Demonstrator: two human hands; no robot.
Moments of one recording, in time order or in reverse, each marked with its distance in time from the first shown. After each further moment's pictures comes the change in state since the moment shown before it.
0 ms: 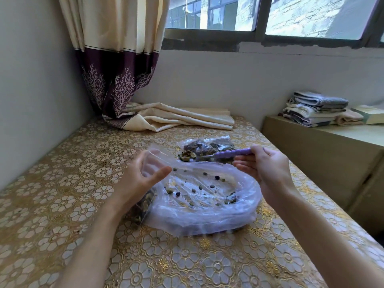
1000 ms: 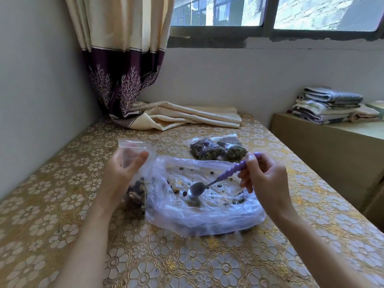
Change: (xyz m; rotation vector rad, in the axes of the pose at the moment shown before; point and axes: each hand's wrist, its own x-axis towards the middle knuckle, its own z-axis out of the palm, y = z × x) left_hand -0.003 -0.011 -0.030 -0.104 0.243 -0.053; right_hand -0.010 0.034 -0.001 -0.322 -0.050 -0.374
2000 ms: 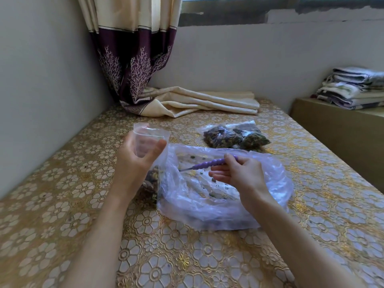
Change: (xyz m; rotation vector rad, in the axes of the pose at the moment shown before) left_hand 0.002 -0.004 0.010 0.017 0.065 0.062; right_hand -0.001 0.016 0.066 0.253 -0.146 0.502
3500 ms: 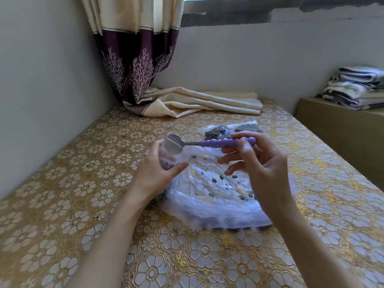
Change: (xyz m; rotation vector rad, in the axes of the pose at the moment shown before) left_hand -0.005 -0.014 0.025 0.460 -0.176 -0.027; right_hand -0.027 -0.029 -0.016 0.046 -0.152 -0.538
